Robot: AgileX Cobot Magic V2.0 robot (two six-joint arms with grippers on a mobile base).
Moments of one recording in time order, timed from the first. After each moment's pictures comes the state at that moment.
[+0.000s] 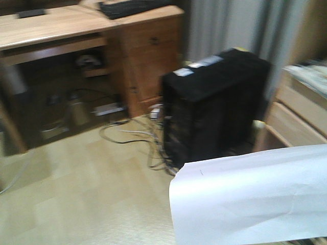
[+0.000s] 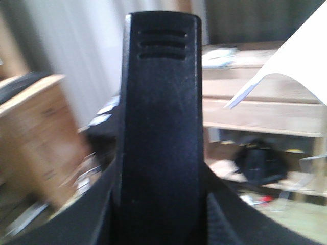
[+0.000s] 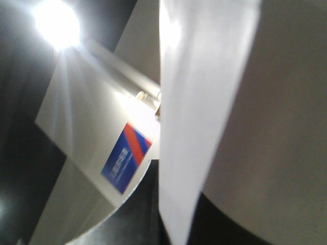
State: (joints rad) left arm -0.47 0.10 -0.64 -0.27 0.81 0.38; right arm 0.00 0.16 0.02 -0.49 -0.80 1.69
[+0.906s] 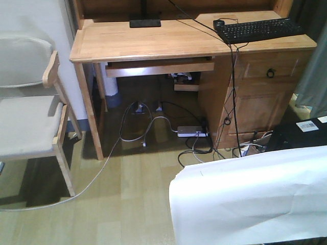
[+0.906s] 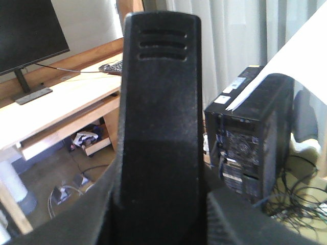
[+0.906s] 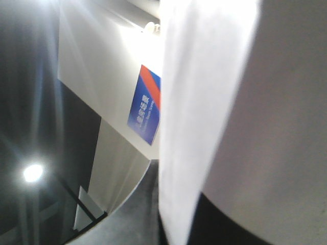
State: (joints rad) left arm -0.47 0.10 -0.64 -0.27 0.81 0.38; right arm 0.00 0.16 0.02 -0.49 -0.80 1.69
